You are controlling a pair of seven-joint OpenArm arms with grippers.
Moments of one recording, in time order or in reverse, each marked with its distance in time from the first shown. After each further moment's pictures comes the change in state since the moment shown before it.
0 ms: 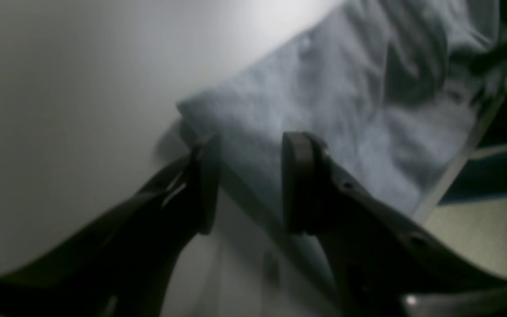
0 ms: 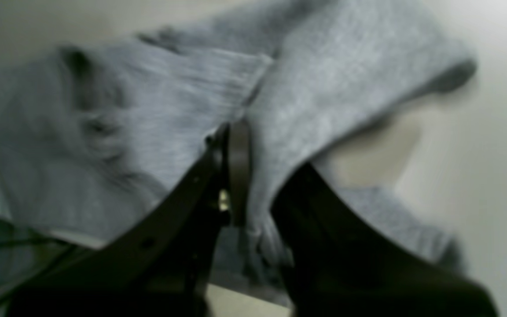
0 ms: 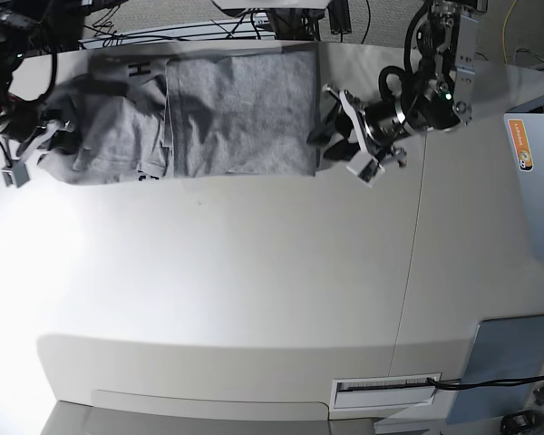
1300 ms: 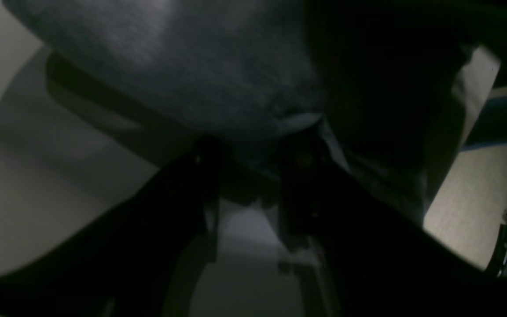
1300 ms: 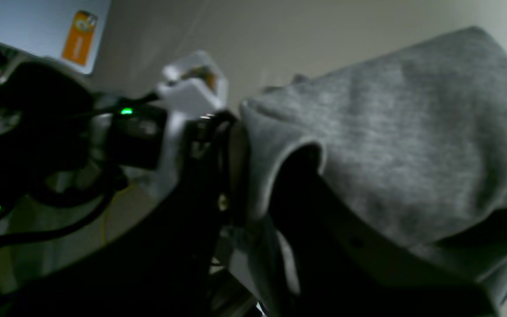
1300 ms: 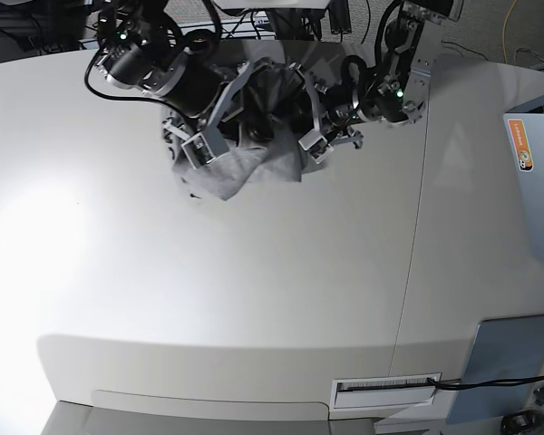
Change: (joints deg) left arm -3.9 3.2 11.7 -12.9 8.2 -1.5 -4.7; right arm -7.6 -22.7 -44.0 32.6 -27.9 -6.1 15.1
